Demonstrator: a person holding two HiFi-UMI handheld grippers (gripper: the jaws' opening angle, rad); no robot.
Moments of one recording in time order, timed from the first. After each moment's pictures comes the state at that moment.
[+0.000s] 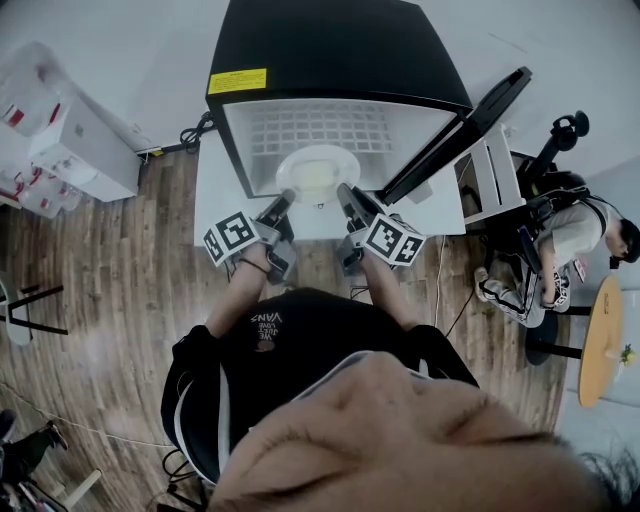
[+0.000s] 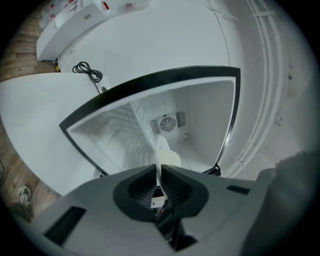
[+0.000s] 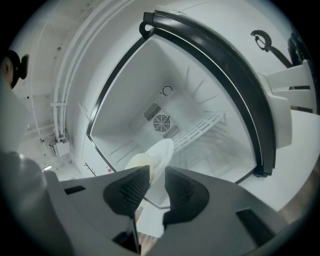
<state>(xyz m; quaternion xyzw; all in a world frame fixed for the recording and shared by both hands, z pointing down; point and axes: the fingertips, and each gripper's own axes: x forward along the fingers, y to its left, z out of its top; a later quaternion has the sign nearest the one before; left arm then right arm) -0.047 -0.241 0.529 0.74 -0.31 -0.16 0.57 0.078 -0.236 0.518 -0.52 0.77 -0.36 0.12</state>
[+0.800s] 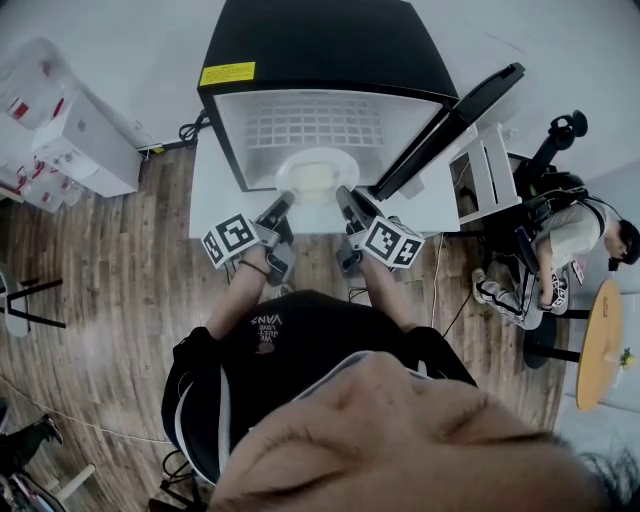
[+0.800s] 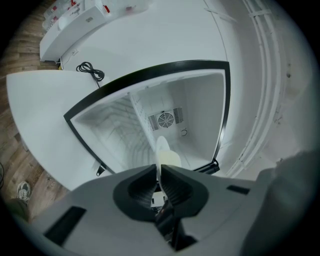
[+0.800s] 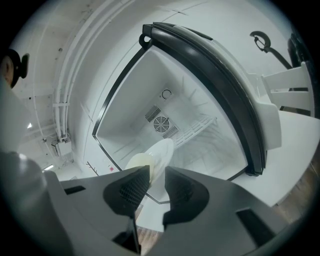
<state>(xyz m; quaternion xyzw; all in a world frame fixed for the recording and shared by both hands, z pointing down) -0.024 -0.211 0.526 0.74 -0.32 -0.16 0.57 0.103 -0.209 0.514 -0.52 0.77 -0.35 0.11</state>
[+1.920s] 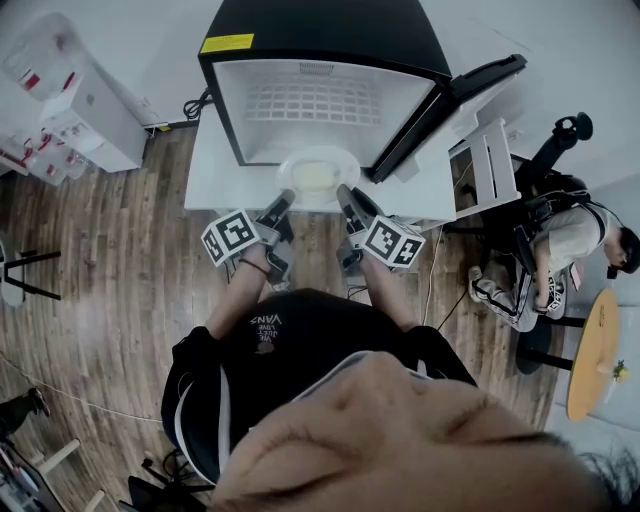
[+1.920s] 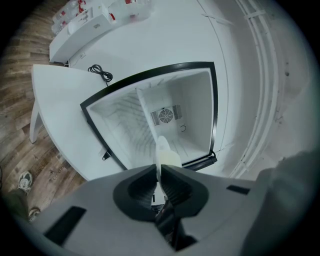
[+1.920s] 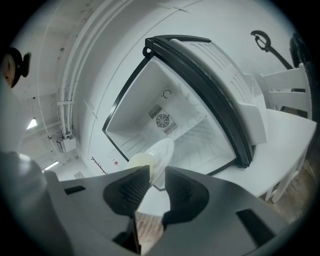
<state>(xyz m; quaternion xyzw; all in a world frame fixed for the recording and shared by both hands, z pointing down) -0.015 -0.152 0.532 0.73 -0.34 -0.17 0.57 0.112 -0.157 0.521 -0.49 0.79 -0.36 0.10</state>
